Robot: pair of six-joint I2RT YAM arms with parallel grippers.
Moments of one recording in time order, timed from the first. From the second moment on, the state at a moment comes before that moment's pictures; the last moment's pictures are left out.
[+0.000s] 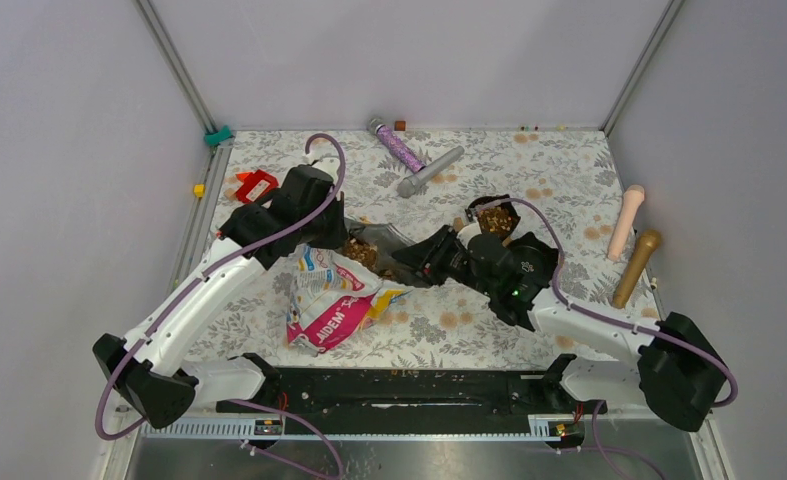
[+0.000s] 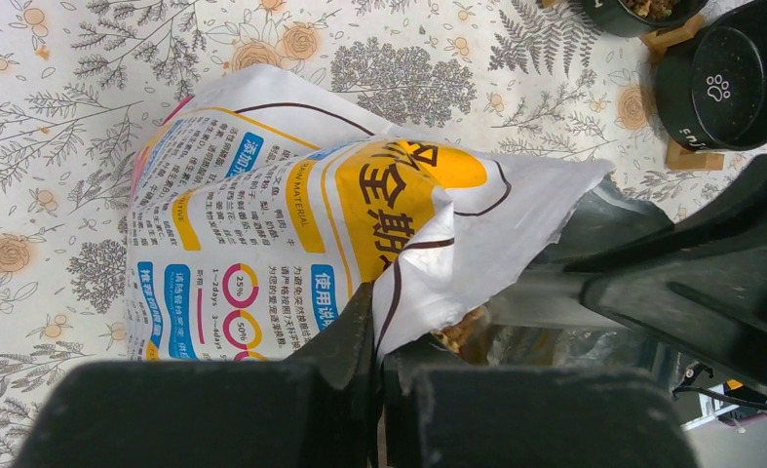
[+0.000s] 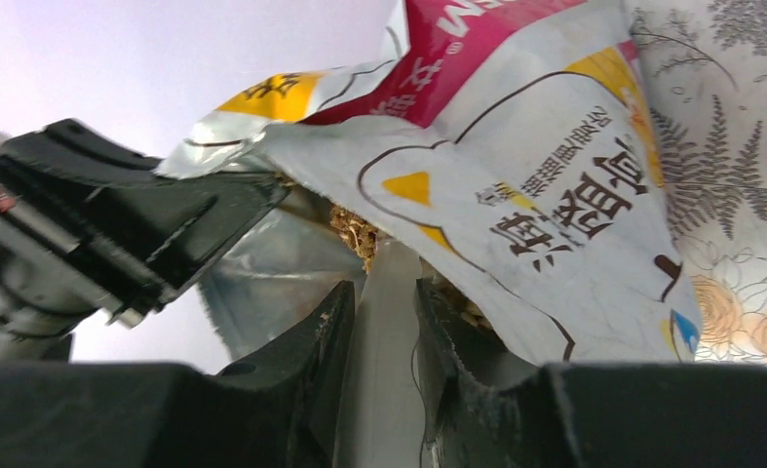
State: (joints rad) left arm -0.62 1.21 1.32 -0.90 -0.09 -0.44; right arm 0.82 1.21 0.61 0.35 -0.09 1.37
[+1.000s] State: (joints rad) left arm -0.62 1.20 1.32 -0.90 -0.09 -0.43; right arm 0.83 0.83 0.47 0.27 0.06 1.35
